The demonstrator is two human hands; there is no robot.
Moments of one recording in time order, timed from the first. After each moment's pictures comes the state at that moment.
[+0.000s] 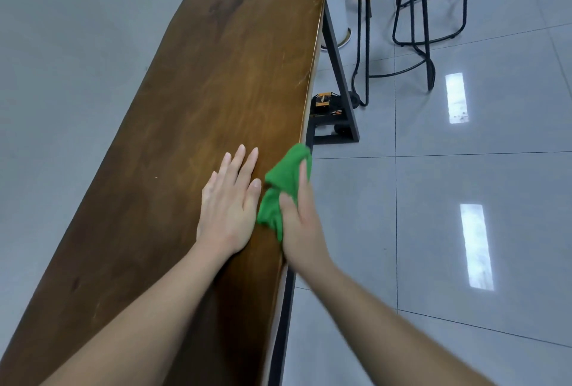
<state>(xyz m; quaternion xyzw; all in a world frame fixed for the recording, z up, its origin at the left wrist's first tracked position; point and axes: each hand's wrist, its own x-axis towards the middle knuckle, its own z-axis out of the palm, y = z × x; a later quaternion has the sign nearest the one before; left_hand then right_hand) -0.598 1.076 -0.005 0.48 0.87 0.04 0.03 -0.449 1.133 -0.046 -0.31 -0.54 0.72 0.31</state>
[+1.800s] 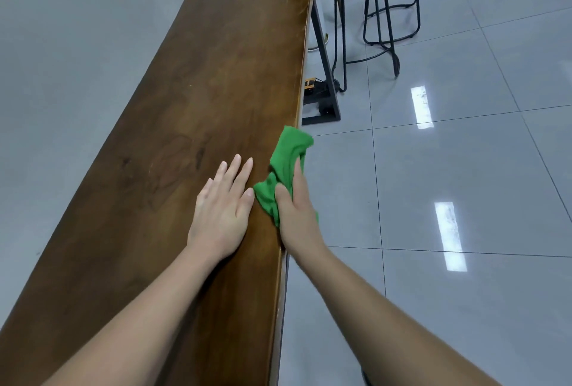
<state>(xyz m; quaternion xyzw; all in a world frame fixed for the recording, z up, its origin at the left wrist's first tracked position) -0.472 0.762 -0.006 0.53 0.85 0.03 0.04 -0.327 0.843 -0.052 -0.34 -0.55 0.69 0.32</state>
